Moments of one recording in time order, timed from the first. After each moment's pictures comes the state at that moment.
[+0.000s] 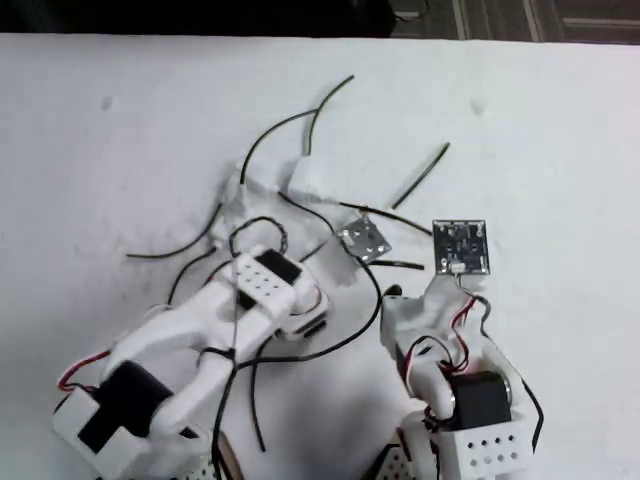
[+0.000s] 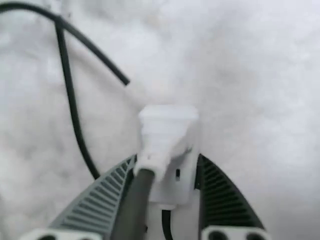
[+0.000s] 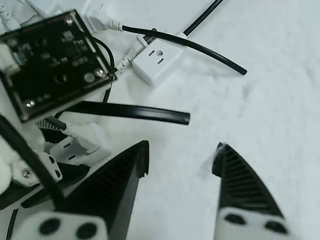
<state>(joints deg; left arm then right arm) 32.4 -3.6 42.8 50.9 -19.1 -12.4 -83.5 69.7 70.1 -7.6</state>
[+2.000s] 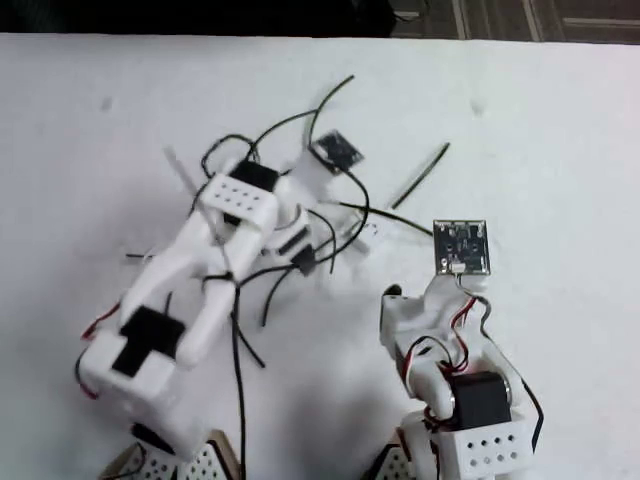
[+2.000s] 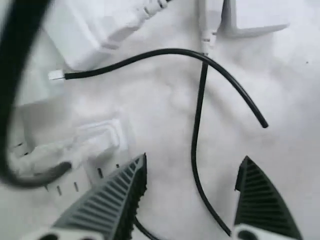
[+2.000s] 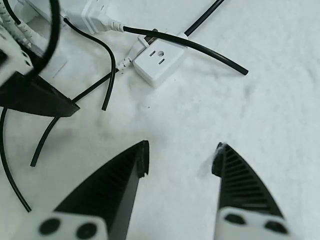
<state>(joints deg) 17.3 15.2 9.8 67.0 -24.4 -12.7 -83.4 69.7 70.1 -8.0</state>
